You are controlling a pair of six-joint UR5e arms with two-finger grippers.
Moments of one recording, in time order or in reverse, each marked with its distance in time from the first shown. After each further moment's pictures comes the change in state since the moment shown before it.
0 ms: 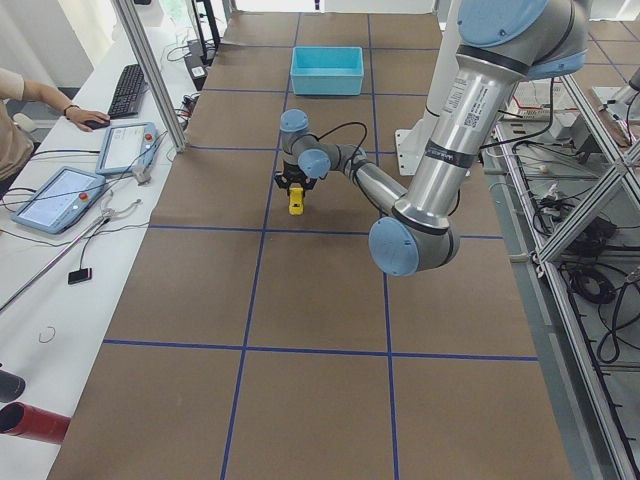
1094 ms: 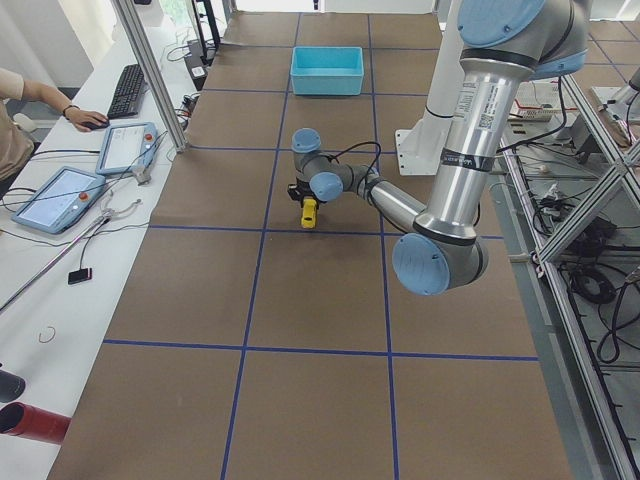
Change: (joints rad) left arm 0.011 0.062 0.049 -0.144 -0.077 0.007; right arm -0.005 0.009 -0.001 0.000 -0.002 0.003
